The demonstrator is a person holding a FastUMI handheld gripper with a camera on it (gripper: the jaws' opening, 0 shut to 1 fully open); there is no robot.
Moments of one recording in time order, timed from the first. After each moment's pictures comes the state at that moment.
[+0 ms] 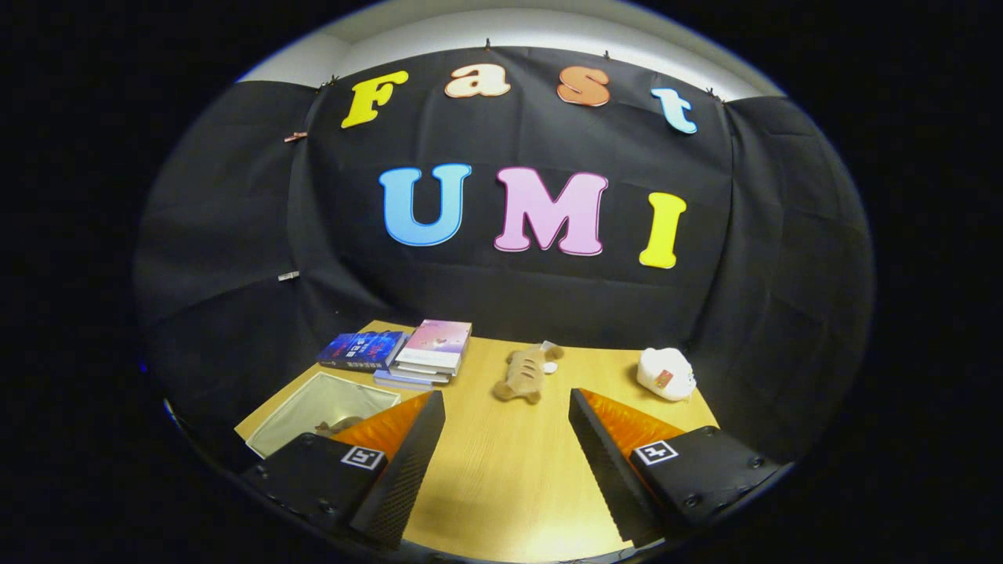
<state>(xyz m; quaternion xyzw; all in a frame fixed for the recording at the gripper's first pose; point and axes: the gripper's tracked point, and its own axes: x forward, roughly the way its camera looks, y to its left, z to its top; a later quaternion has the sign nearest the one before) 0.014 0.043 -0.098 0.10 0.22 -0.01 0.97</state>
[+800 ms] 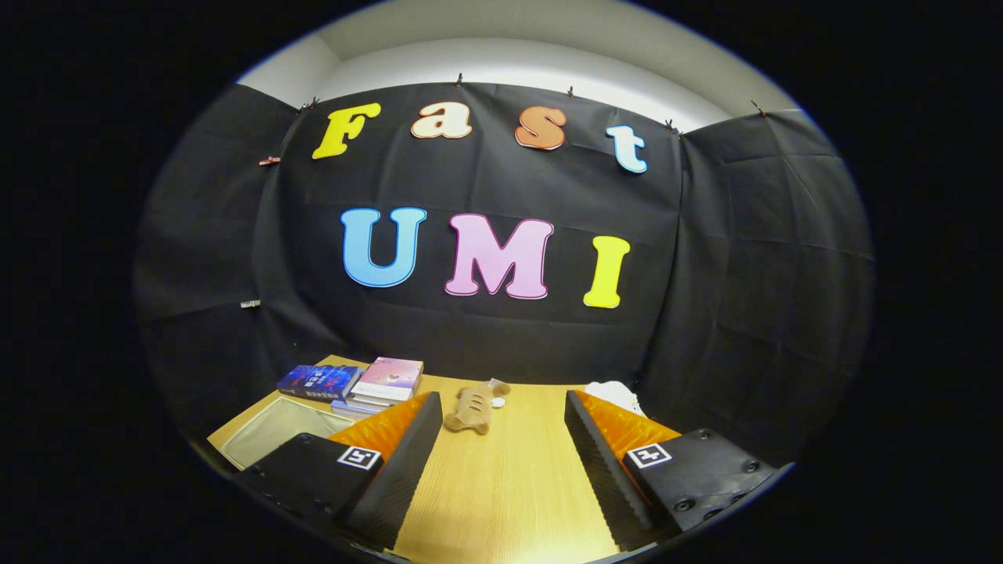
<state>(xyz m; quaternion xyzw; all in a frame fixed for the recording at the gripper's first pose) -0.011 -0.015 -0.066 0.07 0.15 -0.09 0.98</state>
